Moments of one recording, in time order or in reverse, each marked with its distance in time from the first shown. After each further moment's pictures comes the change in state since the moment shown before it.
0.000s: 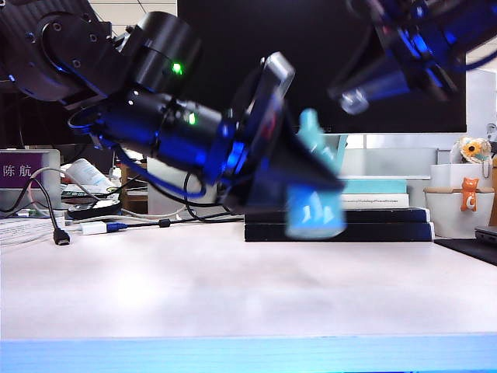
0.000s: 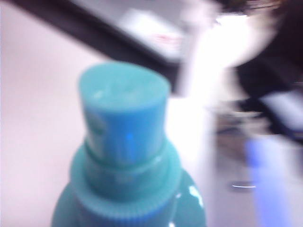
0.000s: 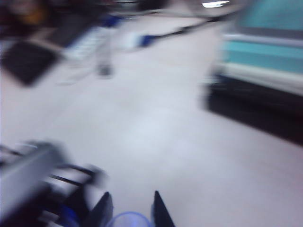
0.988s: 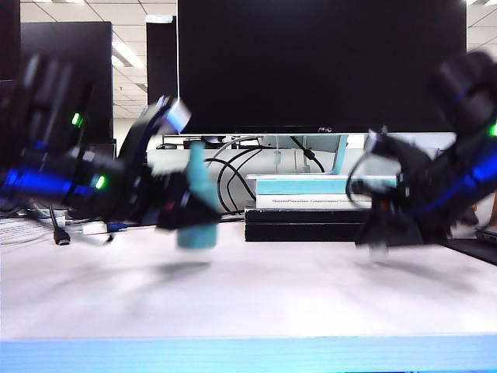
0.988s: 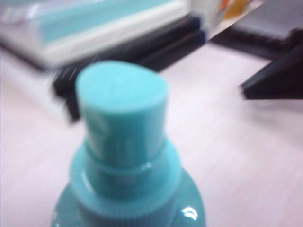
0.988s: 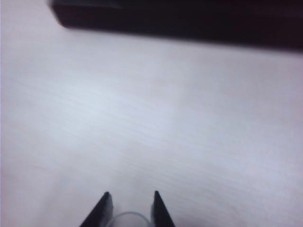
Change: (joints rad) left arm 0.252 0.070 -0.268 0.554 -0.253 0.223; right arm 0.001 0.425 -0.211 0.490 0.291 -0.006
